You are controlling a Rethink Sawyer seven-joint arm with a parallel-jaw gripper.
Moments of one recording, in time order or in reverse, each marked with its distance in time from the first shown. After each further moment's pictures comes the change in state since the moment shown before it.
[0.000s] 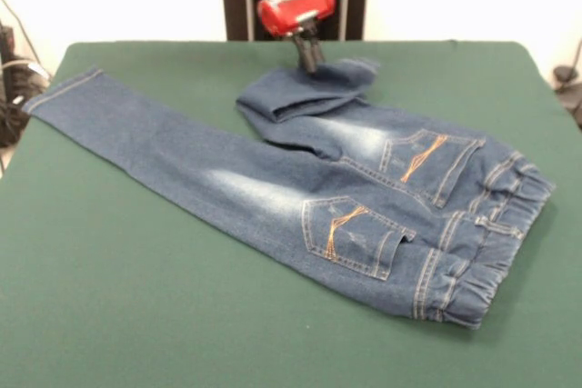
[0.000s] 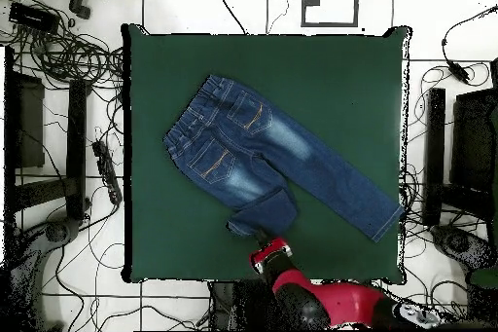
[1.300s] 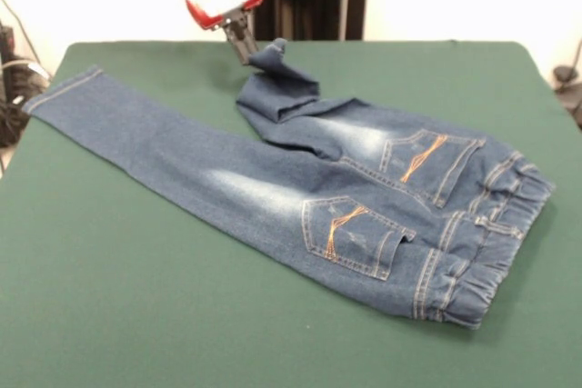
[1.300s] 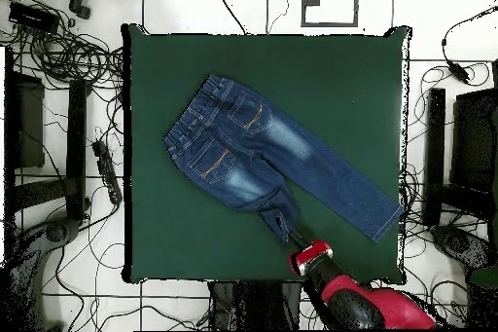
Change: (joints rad) arm -0.581 0.099 0.366 -0.014 -0.166 0.422 0.000
